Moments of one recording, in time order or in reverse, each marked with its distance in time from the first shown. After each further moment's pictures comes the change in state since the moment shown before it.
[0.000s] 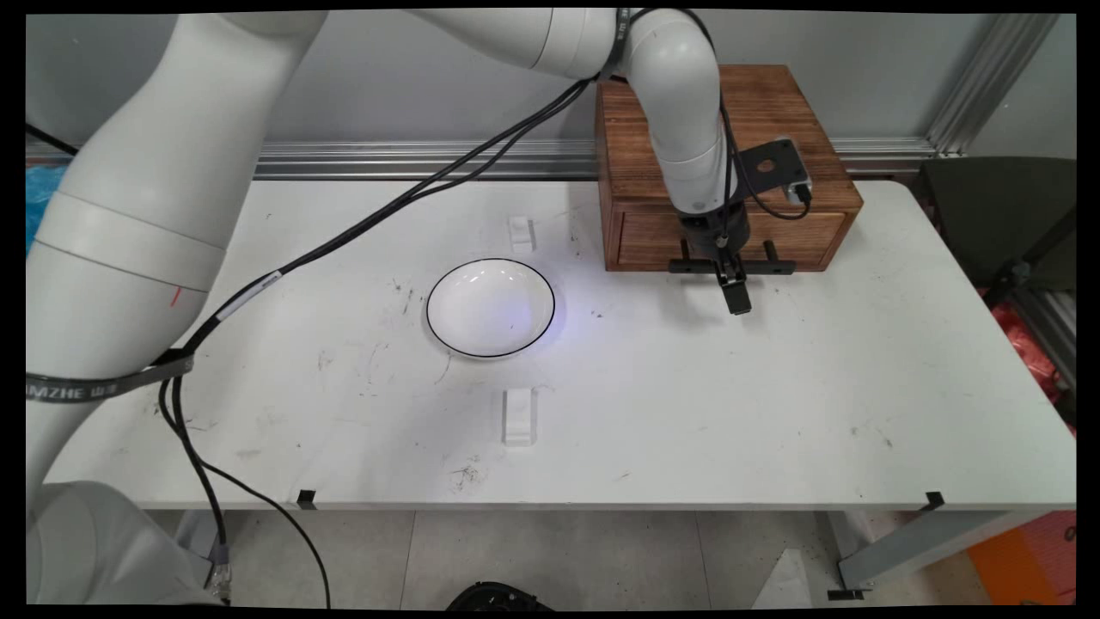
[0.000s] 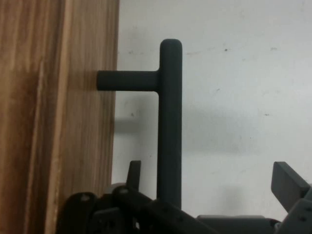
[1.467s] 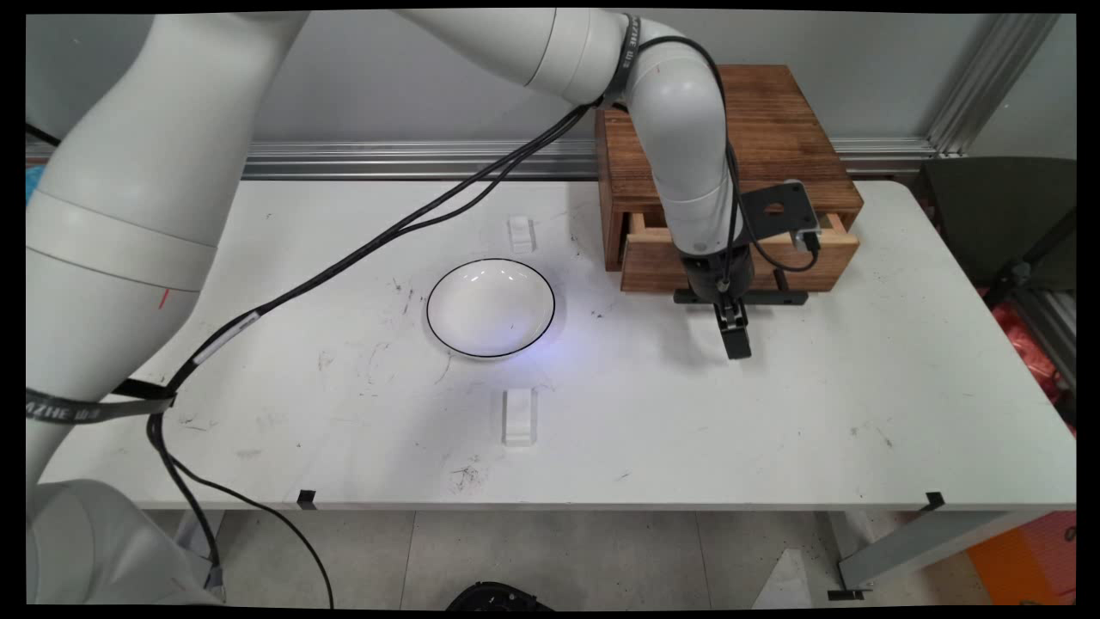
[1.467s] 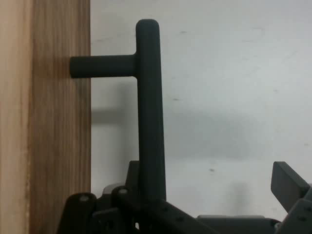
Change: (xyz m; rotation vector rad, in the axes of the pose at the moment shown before) arm -0.005 0.059 -0.002 -0.053 -0.022 0.044
